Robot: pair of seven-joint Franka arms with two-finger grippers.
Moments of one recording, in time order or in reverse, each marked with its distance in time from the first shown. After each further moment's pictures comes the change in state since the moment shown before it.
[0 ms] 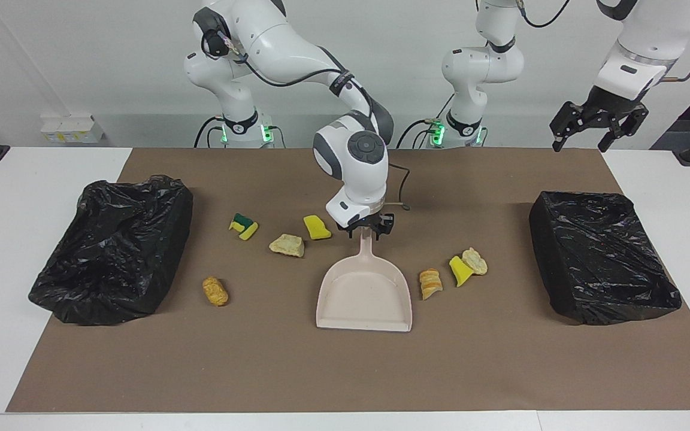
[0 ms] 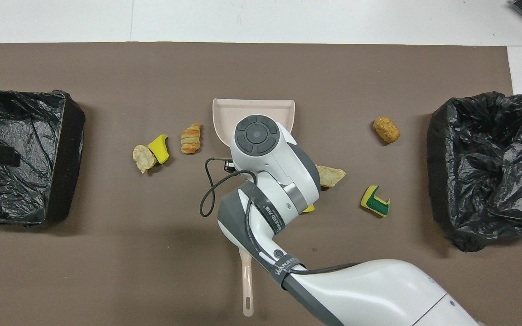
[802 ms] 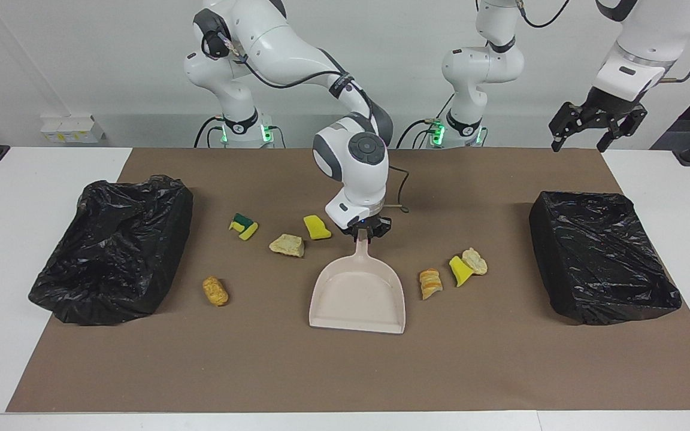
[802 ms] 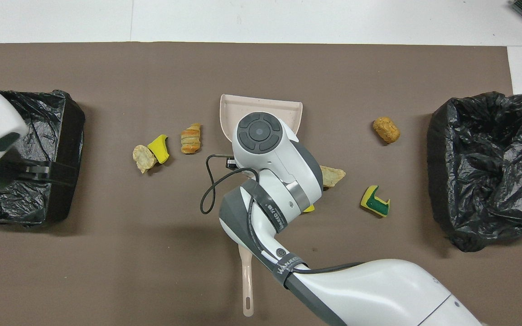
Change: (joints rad) left arm -0.108 -0.040 -0.025 -0.217 -0.001 0.095 -0.081; right arm -0.007 -0.006 -0.003 0.007 -0.001 -0.004 0.002
